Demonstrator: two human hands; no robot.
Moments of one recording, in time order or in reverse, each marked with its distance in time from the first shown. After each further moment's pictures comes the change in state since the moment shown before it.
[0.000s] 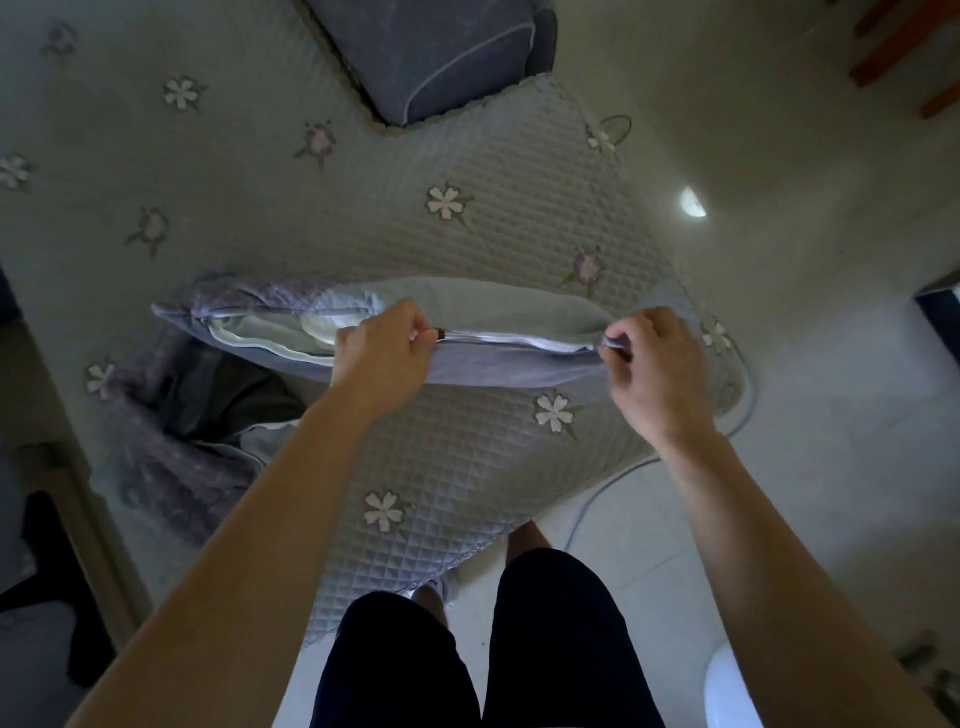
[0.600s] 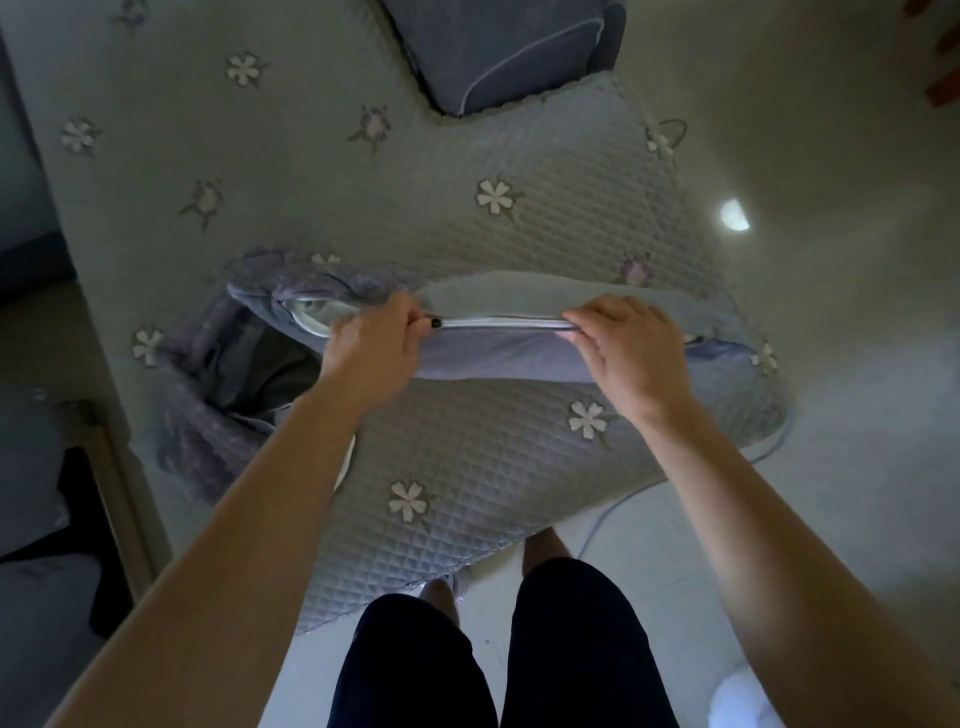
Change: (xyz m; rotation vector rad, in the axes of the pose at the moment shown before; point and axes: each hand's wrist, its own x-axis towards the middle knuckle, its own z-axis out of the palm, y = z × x) left_hand 0.006 -0.061 -0.016 0.104 0.047 0.072; right_hand 0.039 -0.058 0.033 -0.109 -0.059 -0.341
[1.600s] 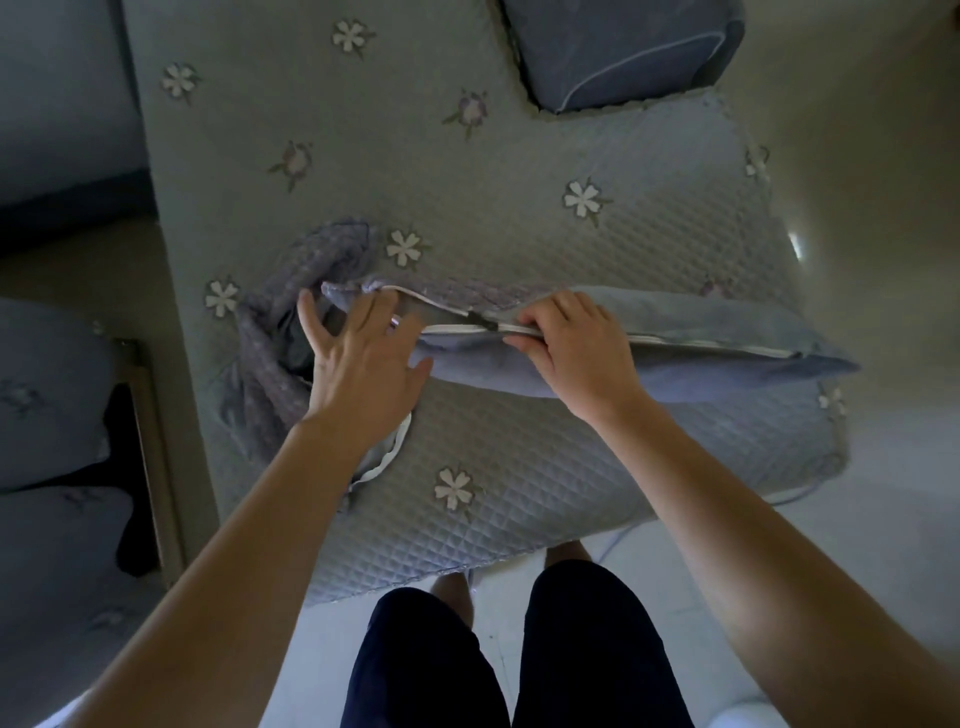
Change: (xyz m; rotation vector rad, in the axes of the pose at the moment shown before) left_hand -0.063 -0.096 -0.010 0.423 0.293 0.022; right_hand 0.050 -0.133 0.037 0.159 -0.119 -0.151
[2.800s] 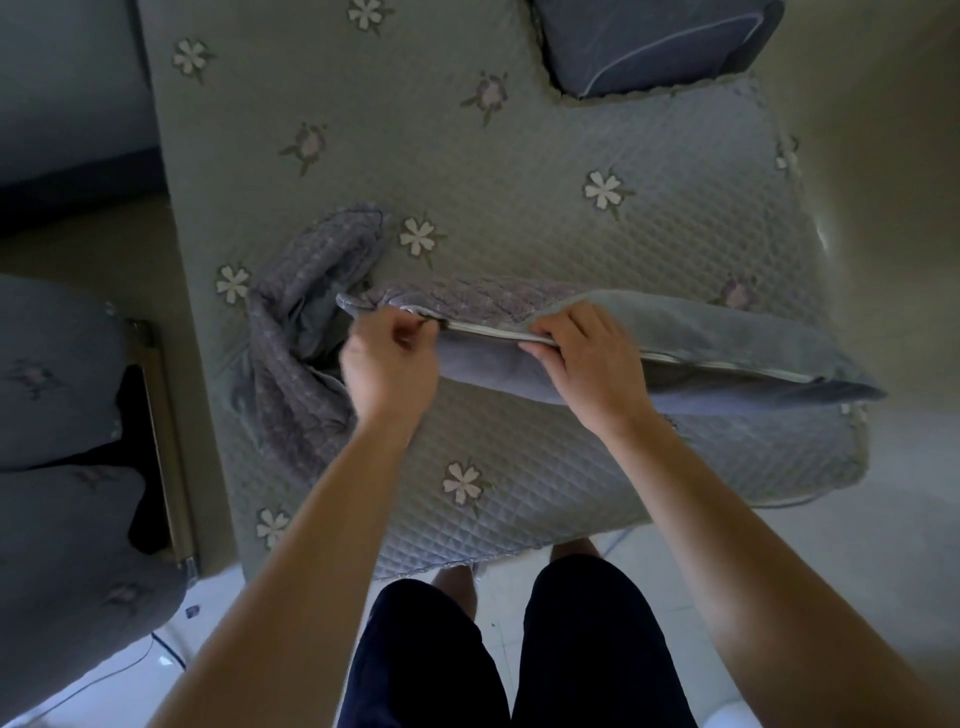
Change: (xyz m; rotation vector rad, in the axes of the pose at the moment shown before) left_hand 0.011 0.026 0.000 -0.819 0.144 -0.744; right_hand -0.007 0.004 0.022 0.066 0.049 -0.013
